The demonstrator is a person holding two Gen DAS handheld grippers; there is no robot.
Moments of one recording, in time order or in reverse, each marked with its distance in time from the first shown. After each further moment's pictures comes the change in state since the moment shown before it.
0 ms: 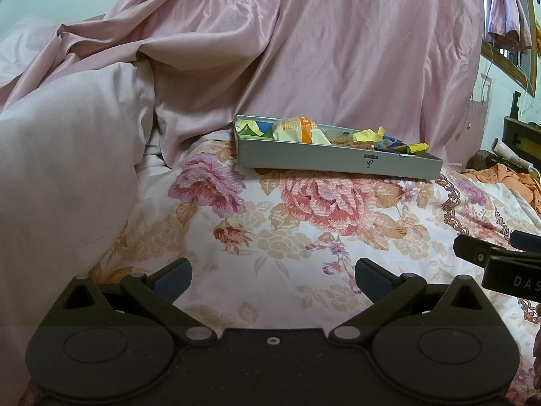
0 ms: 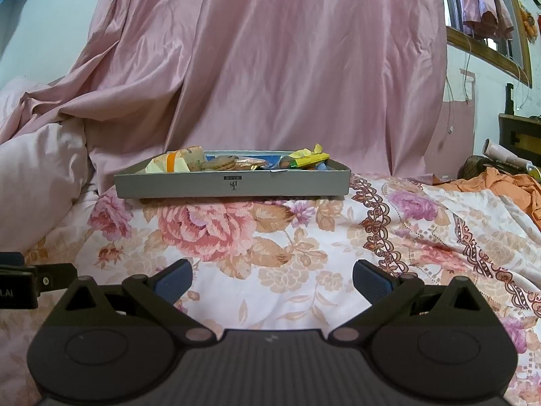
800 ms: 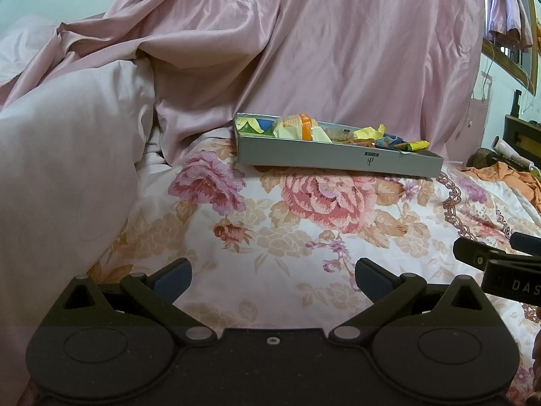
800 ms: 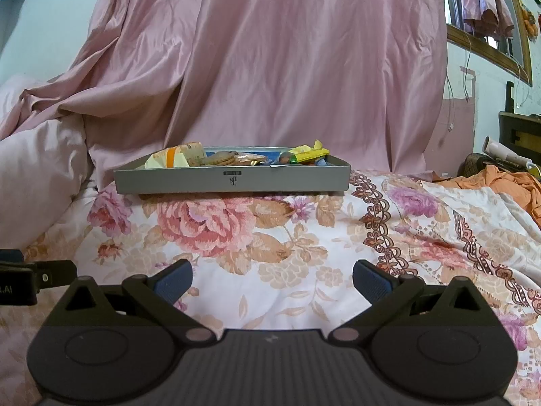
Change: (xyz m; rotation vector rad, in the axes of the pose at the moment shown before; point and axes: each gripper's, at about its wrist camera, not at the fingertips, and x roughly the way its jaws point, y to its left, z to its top) left arm 0.001 0.000 0.000 0.001 0.003 0.001; right arm 0.000 0.000 -0.004 -0.003 0.009 -0.001
